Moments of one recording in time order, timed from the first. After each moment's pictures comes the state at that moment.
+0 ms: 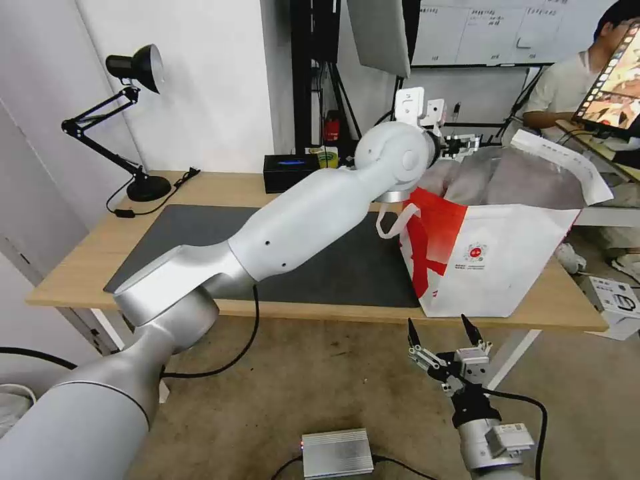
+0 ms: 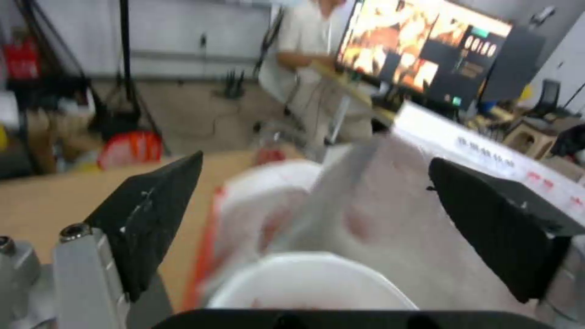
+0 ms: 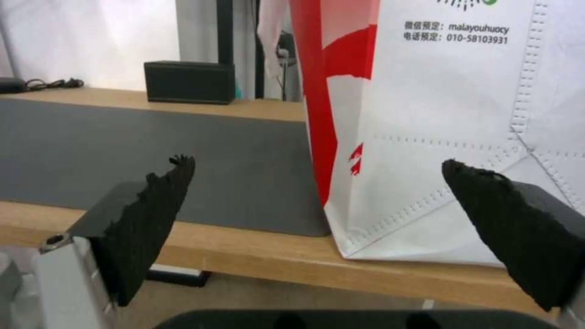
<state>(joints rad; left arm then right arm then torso) -0.17 -1.46 0.51 -1.35 -1.40 0.39 -0.49 -1.75 1.22 0.41 2.19 0.13 0.15 0.24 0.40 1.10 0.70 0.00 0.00</state>
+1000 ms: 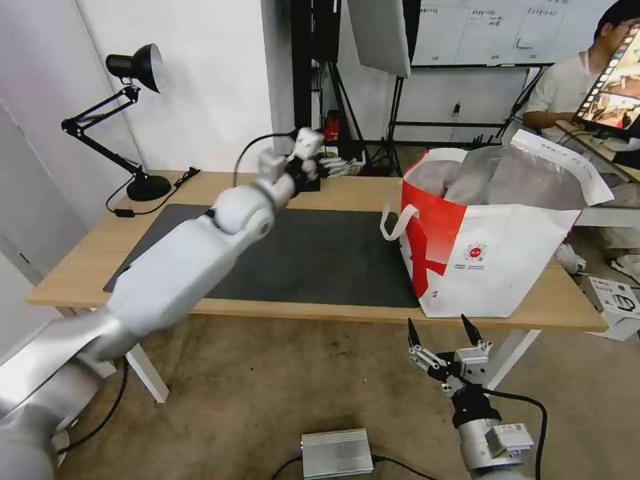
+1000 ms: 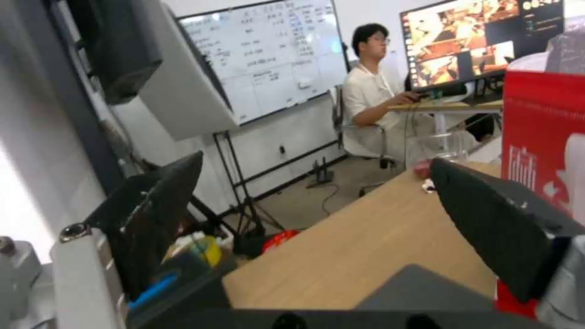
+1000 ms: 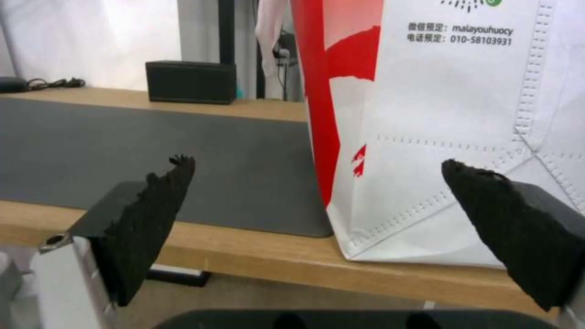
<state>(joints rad) 0.23 -1.02 0.27 -1.47 -0.65 0.05 0.07 -1.75 1.22 0.41 2.19 0.13 0.15 0.24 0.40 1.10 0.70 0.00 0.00</state>
